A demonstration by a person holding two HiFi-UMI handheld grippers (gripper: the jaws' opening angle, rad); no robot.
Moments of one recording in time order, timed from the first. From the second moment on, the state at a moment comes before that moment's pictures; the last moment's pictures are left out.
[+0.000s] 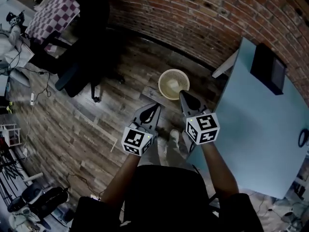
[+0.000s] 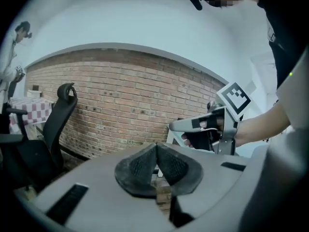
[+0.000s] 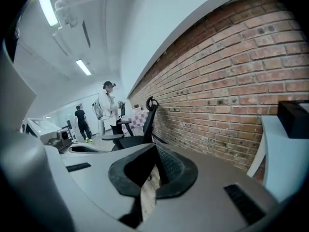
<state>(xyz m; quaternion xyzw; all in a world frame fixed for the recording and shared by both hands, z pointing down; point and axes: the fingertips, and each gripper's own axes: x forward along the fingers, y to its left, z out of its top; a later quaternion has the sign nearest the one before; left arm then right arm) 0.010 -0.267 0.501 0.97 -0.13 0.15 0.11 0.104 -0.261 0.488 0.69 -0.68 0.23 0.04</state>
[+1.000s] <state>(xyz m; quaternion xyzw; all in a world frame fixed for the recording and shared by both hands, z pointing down) -0.097 -0.255 0.363 0.97 -0.23 0.06 0.04 0.006 -0.242 0.376 0.64 -0.75 0.16 0.00</state>
